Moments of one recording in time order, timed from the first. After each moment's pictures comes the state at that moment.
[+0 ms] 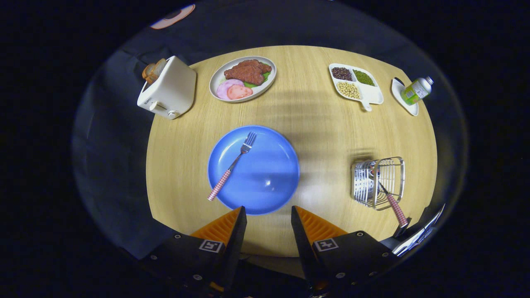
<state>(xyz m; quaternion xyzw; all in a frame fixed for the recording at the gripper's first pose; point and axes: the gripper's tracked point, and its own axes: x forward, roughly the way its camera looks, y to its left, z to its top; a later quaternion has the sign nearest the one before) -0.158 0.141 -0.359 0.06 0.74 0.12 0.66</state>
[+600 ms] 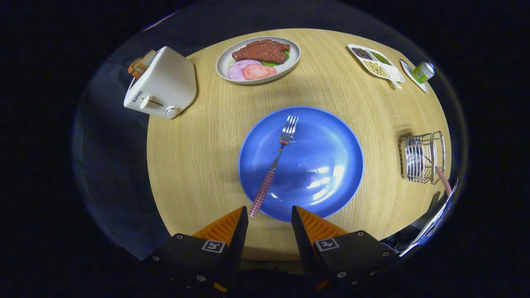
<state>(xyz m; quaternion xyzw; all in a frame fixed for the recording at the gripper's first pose) -0.174 0.239 -0.396 0.11 0.76 0.05 0.63</state>
